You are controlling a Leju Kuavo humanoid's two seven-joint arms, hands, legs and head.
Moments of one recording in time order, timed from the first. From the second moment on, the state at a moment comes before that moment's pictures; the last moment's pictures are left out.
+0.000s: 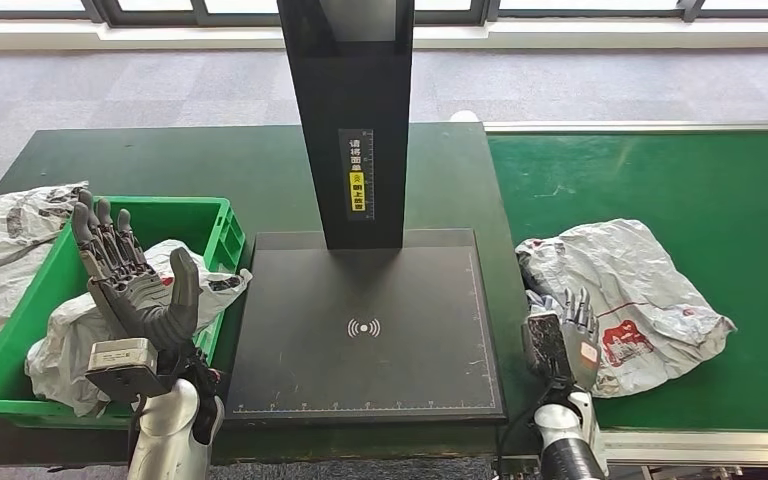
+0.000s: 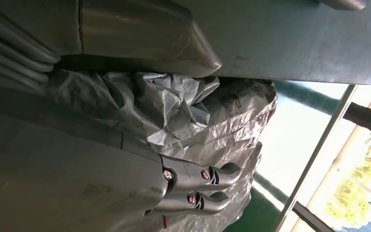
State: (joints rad) left arm -0.08 -0.28 0.02 -1.60 -0.22 0.38 -0.67; right arm -0.33 0.19 -0.28 -0.57 0.46 -0.58 -0.70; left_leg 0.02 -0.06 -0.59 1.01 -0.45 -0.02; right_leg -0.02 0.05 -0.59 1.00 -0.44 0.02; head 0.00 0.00
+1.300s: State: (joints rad) left arm -0.08 -0.28 0.02 -1.60 -0.22 0.38 -0.67; right arm -0.35 0.19 -0.30 -0.51 0.47 -0.34 -0.64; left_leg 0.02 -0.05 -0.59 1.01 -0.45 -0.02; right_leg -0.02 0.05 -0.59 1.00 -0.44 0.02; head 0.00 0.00
